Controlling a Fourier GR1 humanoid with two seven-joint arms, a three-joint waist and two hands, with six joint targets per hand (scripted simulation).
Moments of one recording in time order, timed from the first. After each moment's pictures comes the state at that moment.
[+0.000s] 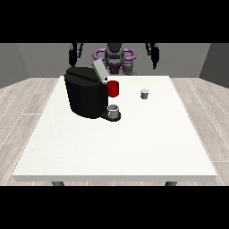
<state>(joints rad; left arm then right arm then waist) -0.02 0.08 -0.02 -1.58 -0.02 -0.02 -0.01 0.00 -0.11 -0.02 -1.57 -0.01 0.02 -0.04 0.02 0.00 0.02</state>
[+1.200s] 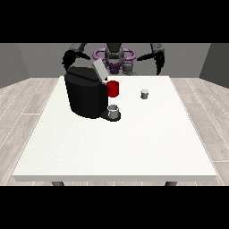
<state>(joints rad) -0.12 0.23 0.07 -1.47 -0.07 -0.12 -0.04 -0.02 -0.03 -0.05 -1.56 -0.03 -0.09 -0.09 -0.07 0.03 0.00</state>
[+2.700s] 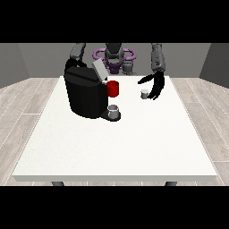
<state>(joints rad) -0.44 0.29 0.06 -0.86 -0.35 -0.06 -0.07 -0.19 -0.02 -0.05 -1.37 0.03 -0.16 -0.04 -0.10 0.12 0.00</state>
